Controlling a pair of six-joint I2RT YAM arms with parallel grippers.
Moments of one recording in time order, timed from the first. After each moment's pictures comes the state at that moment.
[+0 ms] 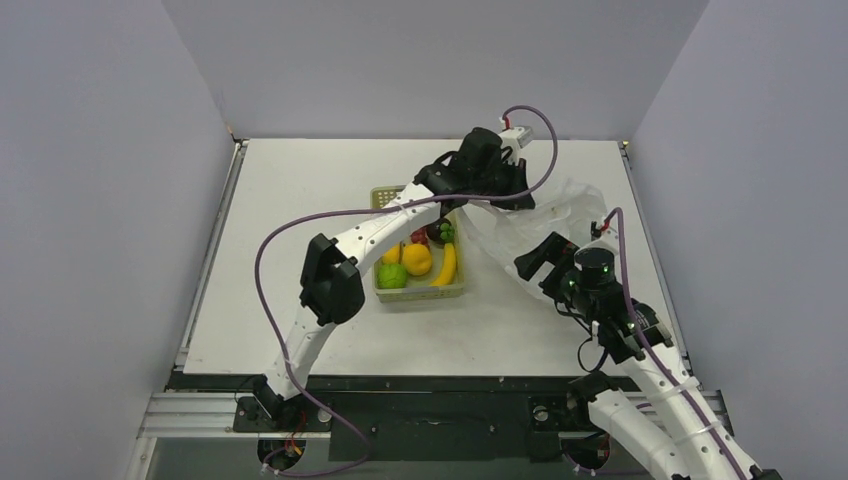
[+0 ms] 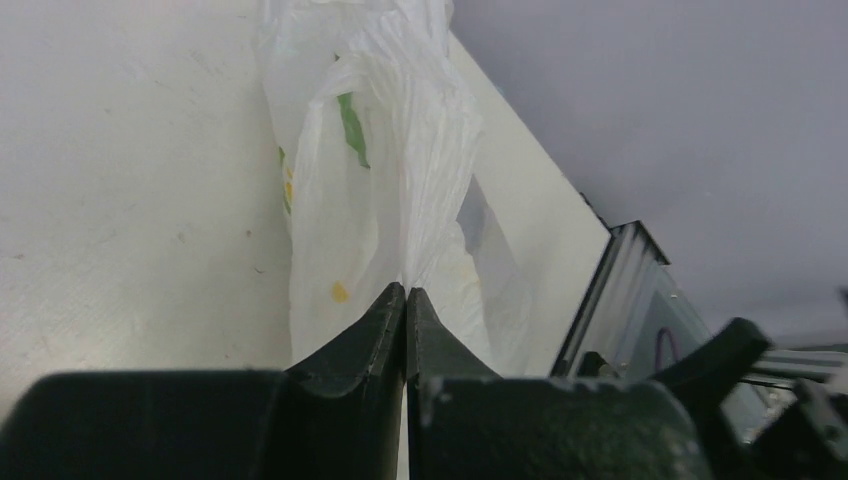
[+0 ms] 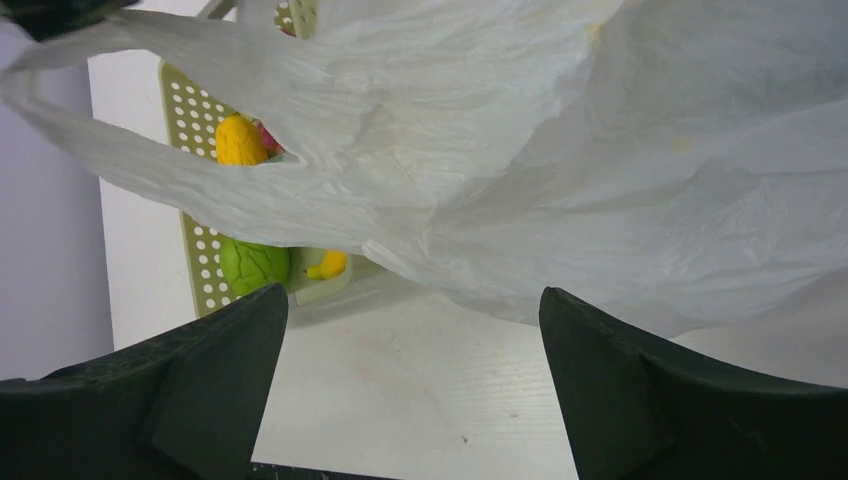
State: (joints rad) left arm -0.83 2.31 2.31 -0.47 0.35 -0.45; right arm 0.39 0.69 0.75 -0.62 0.13 0.79
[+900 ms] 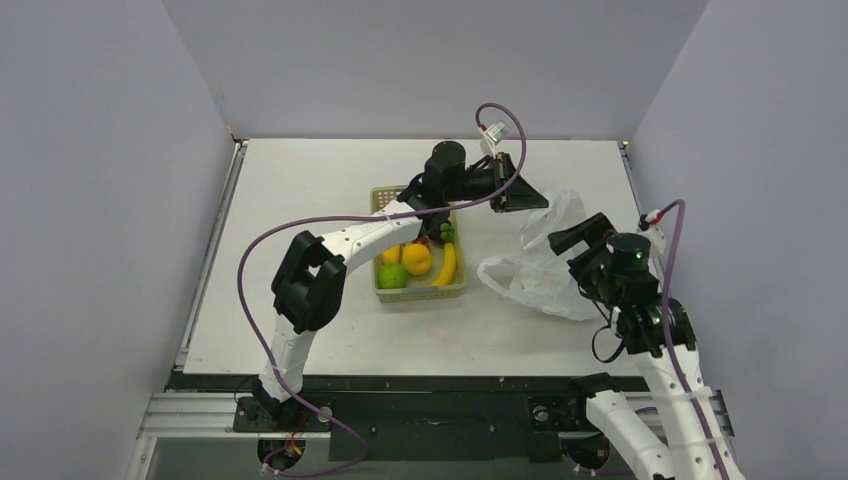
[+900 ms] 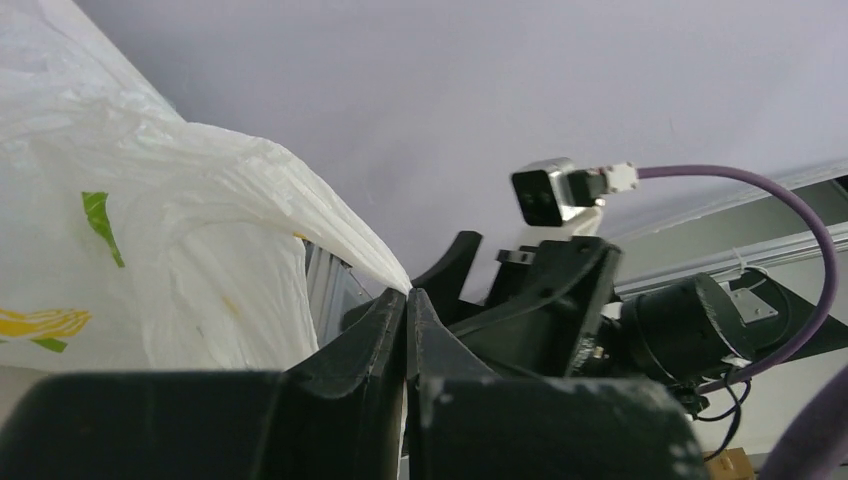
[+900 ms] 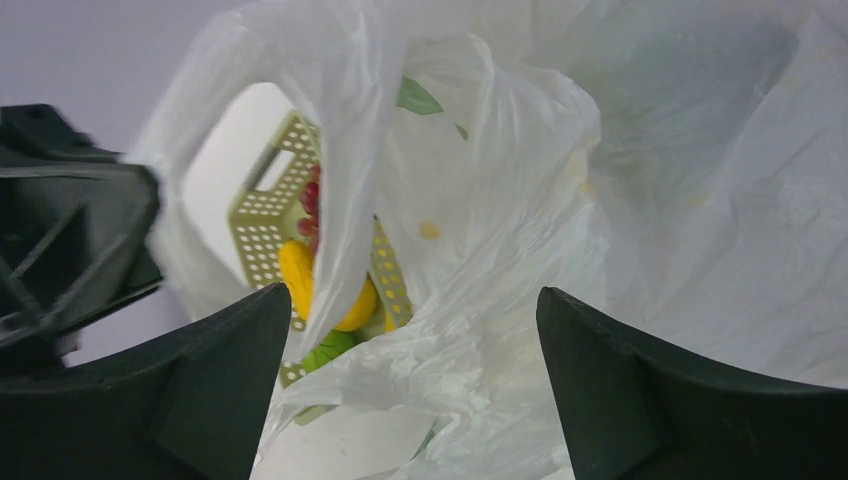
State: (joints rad) left arm -0.79 2.10 1.78 0.38 0.72 -1.21; right arm 0.19 0.66 0.91 -0.75 0.15 0.97
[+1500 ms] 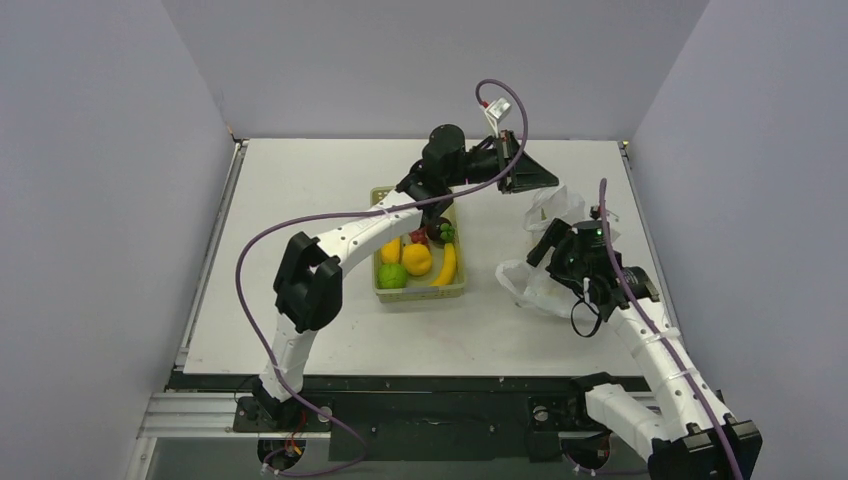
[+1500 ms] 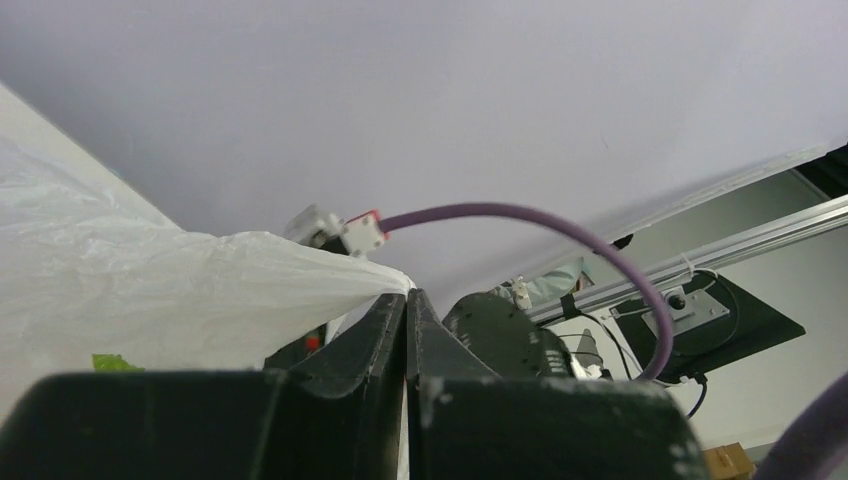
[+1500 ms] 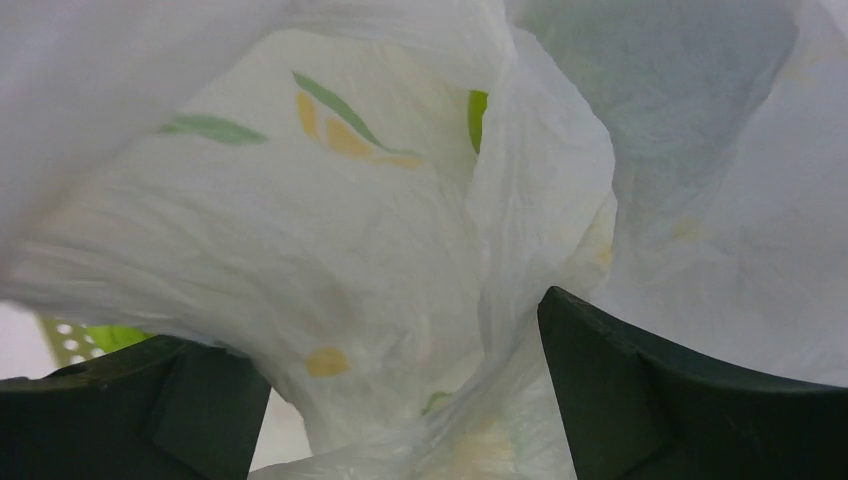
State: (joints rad) left arm -0.79 2.11 1.91 0.40 0.70 -1.27; right arm 0.21 0.93 0.85 -0.69 0.11 0.69
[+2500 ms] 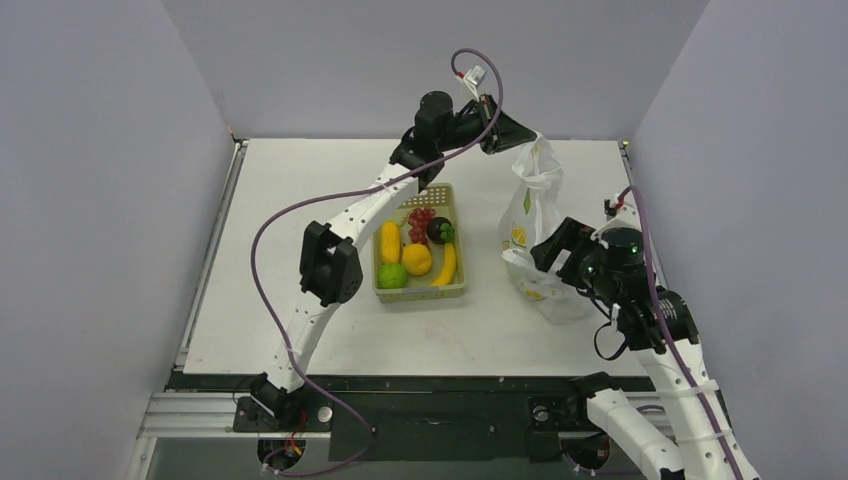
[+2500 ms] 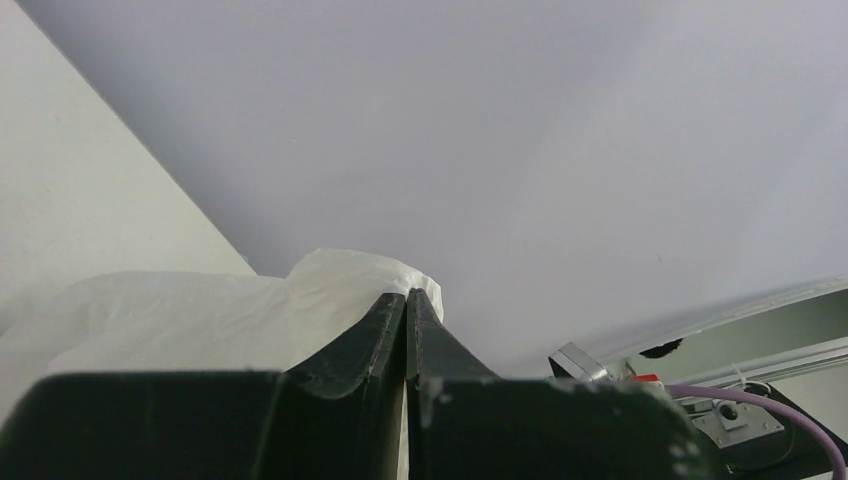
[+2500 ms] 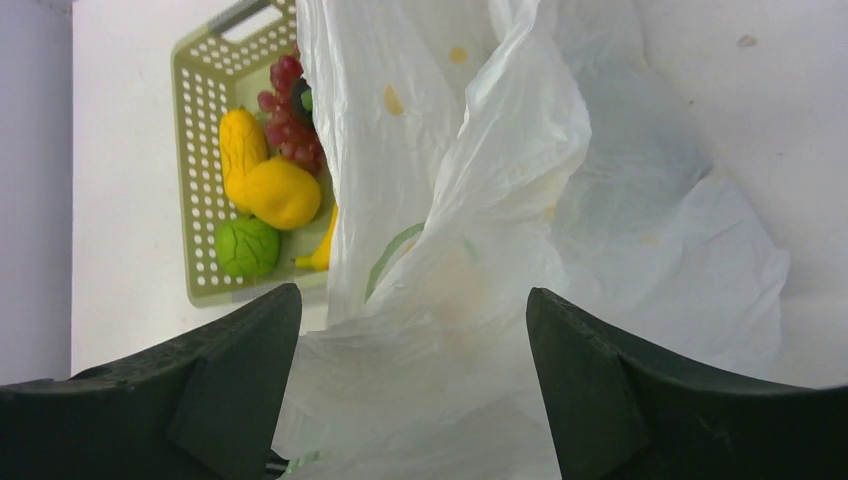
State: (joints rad) left arm -0.65 2.44 2.46 0.13 0.67 -1.25; right arm 0.26 0.74 0.96 -0.78 0.03 0.60
